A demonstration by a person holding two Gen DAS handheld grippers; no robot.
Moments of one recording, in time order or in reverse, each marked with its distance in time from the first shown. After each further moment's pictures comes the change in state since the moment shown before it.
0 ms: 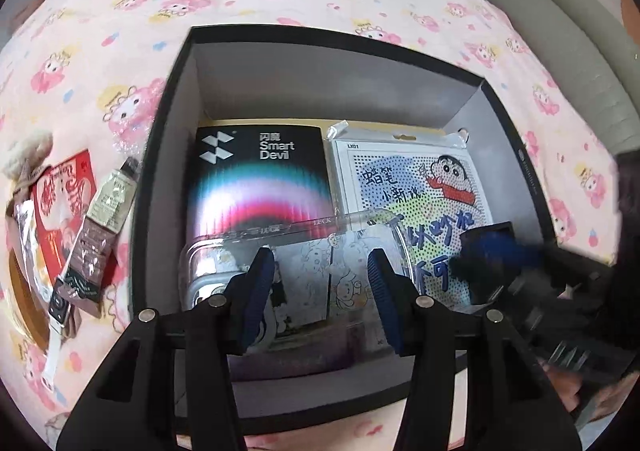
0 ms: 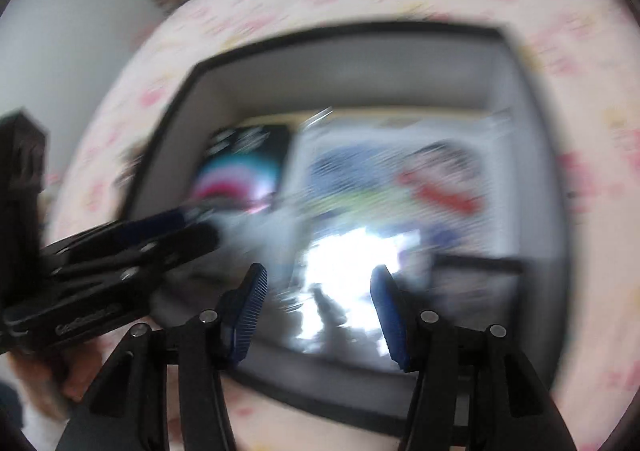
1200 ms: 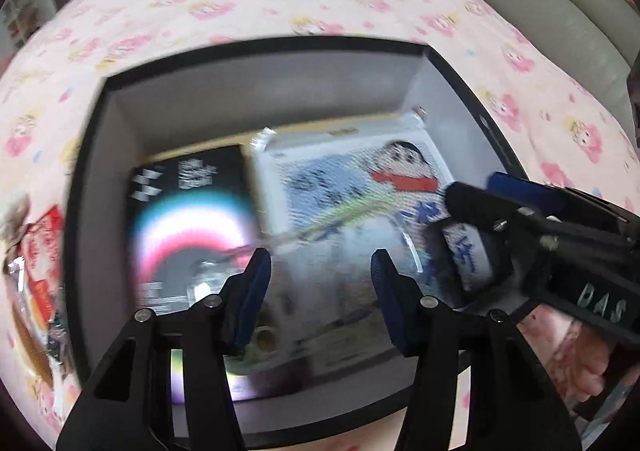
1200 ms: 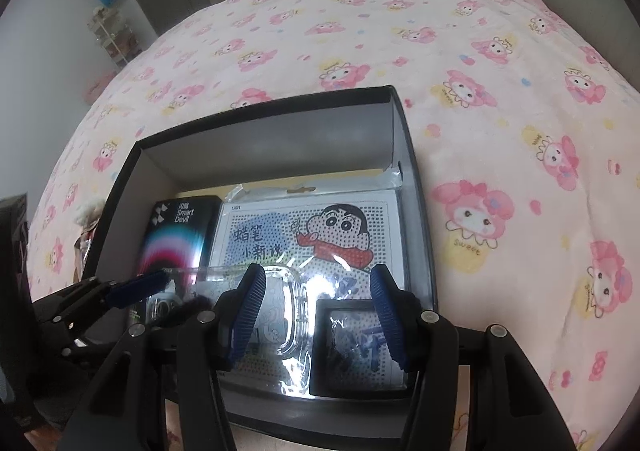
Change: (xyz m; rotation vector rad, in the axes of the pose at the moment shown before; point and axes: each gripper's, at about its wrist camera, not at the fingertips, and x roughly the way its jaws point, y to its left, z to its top) left arm 0.023 -0.051 -0.002 0.163 0.009 -0.003; right arm -0.025 -0.029 0.012 0.084 -0.130 -0.103
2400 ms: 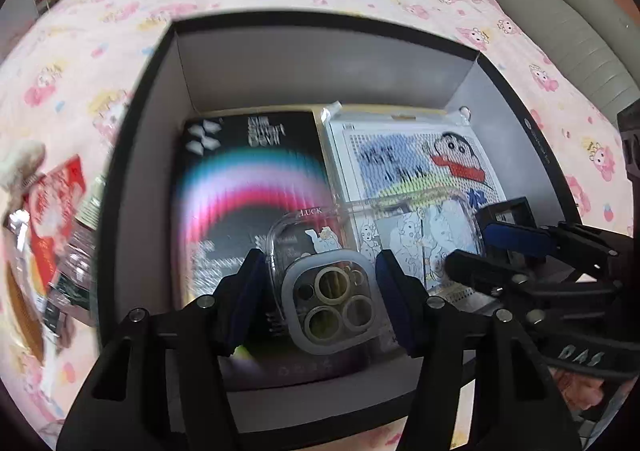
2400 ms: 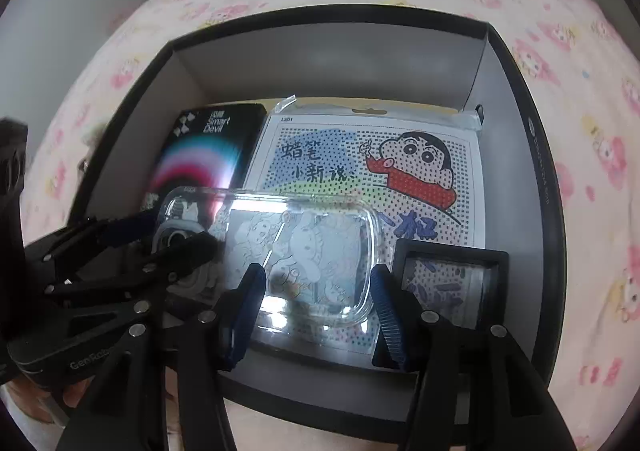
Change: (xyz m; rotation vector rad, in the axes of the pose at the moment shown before) left arm -0.009 0.047 -0.031 -0.096 -0.058 0.049; right arm 0.038 0.036 -0.023 -0.116 0.177 0.057
